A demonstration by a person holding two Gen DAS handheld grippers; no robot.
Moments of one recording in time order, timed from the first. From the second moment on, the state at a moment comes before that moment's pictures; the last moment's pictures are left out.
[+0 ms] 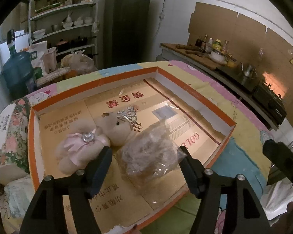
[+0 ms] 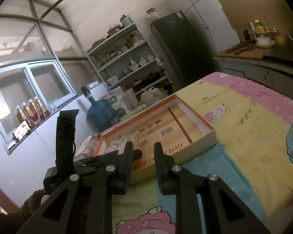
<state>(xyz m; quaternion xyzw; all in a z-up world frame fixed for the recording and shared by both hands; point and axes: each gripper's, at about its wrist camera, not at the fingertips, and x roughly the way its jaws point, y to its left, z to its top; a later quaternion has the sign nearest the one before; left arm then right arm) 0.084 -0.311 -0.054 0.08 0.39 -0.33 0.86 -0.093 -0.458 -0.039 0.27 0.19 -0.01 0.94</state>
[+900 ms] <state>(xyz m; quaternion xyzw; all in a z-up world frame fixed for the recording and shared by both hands) 0.040 -0.157 0.040 0.05 0.25 -0.24 0.94 -0.067 -0.373 -0.016 0.22 0.20 0.02 0.95</state>
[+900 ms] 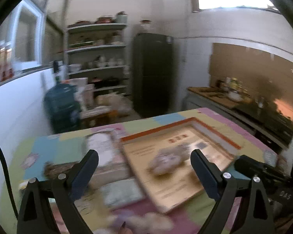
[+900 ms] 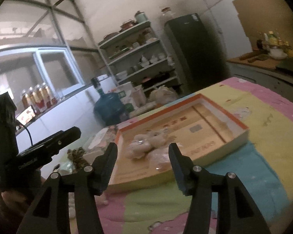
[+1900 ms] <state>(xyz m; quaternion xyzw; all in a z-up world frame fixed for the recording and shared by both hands) -0.017 0.003 -0.035 0.02 0.28 -0.18 0.94 -0.003 -0.200 -0.043 -0.19 0.34 0.27 0.88</state>
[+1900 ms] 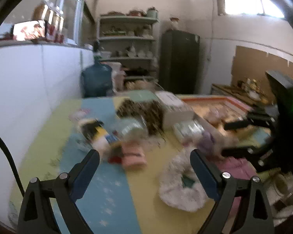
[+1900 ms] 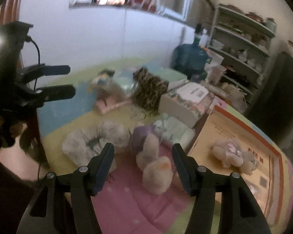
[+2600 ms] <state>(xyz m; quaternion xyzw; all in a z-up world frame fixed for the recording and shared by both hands) 0.007 -0.029 -0.093 0.03 0.38 -0.20 0.90 0.023 -0.189 -0.062 -0.22 0.38 0.28 0.85</state>
